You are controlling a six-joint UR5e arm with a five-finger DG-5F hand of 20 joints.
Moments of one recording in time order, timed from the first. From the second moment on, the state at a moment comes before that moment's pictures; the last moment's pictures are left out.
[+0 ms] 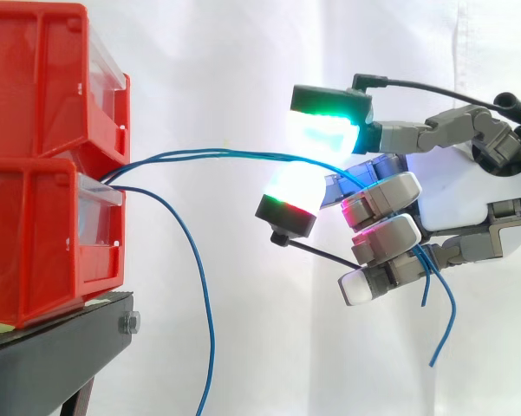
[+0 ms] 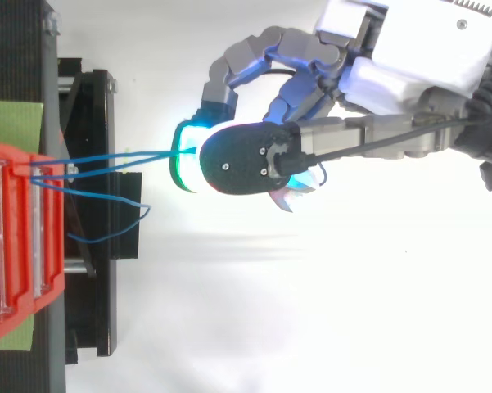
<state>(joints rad) 0.17 -2.20 -1.17 -3.04 -1.14 -0.01</state>
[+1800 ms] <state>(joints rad) 0.17 -2.20 -1.17 -3.05 -1.14 -0.01</state>
